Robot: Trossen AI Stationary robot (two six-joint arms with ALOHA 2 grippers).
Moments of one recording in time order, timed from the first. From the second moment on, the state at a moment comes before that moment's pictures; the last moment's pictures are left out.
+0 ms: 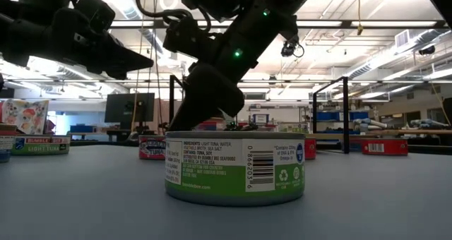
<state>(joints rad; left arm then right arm) -0.12 0.91 0.13 0.66 -0.20 0.05 0.15 2.14 1.49 -0.21 0.22 -0.19</state>
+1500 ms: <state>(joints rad) -0.12 0.91 0.20 0.73 -0.20 0.16 0.10 2.14 1.49 -0.29 0.14 -0.43</state>
